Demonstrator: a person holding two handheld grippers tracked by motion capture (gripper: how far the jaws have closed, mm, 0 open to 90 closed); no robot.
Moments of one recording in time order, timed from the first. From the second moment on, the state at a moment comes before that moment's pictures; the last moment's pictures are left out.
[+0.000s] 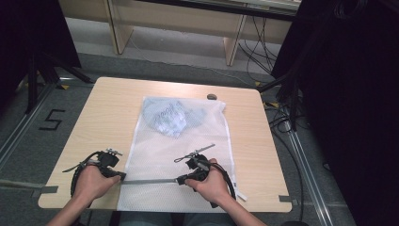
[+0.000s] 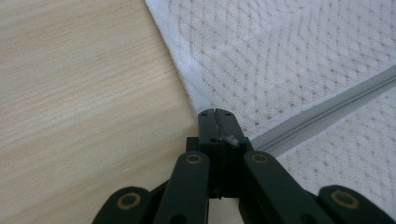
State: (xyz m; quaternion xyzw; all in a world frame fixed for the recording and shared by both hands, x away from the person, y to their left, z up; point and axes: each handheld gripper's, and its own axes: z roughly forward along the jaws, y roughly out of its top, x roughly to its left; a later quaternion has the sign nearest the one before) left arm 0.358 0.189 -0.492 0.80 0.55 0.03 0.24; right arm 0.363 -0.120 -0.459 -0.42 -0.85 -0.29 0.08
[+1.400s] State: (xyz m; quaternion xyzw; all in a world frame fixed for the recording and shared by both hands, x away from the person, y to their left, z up) left arm 0.358 0.190 -0.492 0.80 0.55 0.03 0.24; right arm 0.361 -0.139 -0.450 -0.44 -0.85 -0.28 0.07
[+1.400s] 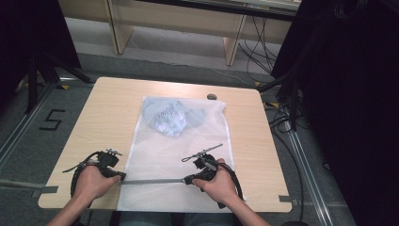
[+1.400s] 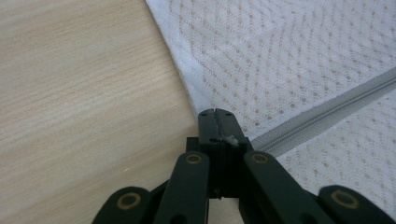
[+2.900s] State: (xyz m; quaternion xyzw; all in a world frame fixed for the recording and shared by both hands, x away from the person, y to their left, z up) left arm 0.358 0.190 -0.492 0.80 0.55 0.03 0.24; right arm 0.361 -0.164 -0.448 -0.46 -0.84 -0.28 0.07
